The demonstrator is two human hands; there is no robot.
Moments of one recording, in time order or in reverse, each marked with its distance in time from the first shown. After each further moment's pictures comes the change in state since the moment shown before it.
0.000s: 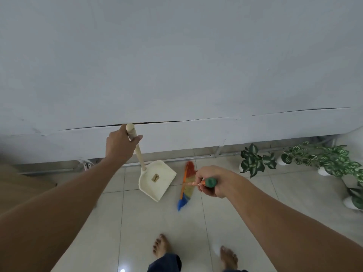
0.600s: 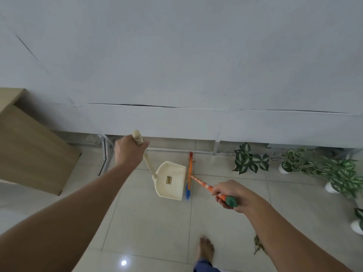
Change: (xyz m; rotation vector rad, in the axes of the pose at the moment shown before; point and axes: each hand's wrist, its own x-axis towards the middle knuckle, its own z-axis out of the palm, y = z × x) left_hand -0.266 0.149 0.030 -0.108 0.185 -0.288; right_hand -0.047 0.190 -0.214 -0.214 -0.122 -0.193
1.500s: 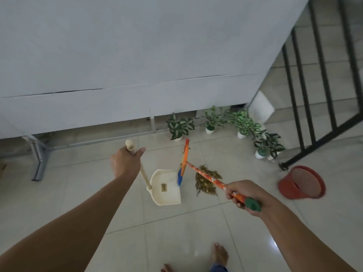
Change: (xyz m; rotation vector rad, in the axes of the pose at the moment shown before) left_hand -0.360 0.046 0.077 -0.181 -0.183 0.078; right_hand -0.233 0.351 -0.144 0.349 0.296 -0.040
